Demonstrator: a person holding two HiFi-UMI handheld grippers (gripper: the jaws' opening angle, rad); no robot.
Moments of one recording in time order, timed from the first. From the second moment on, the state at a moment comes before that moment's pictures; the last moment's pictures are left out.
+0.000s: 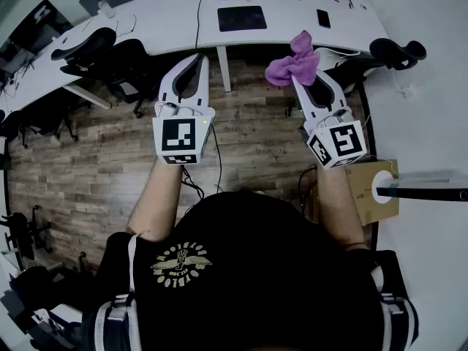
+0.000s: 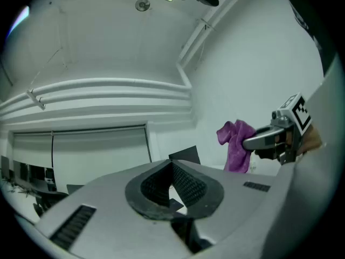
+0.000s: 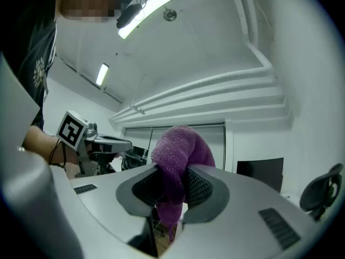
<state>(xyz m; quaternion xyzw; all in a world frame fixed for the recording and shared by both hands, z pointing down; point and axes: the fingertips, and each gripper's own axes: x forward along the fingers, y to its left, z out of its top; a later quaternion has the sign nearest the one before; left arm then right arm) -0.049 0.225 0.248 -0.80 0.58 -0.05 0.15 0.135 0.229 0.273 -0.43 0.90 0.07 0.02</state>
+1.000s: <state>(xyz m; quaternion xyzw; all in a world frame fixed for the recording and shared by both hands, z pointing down) -0.062 0.291 0.314 -0.76 0.64 -0.07 0.06 0.204 0.276 0.321 -0.43 0.90 -0.01 0.03</state>
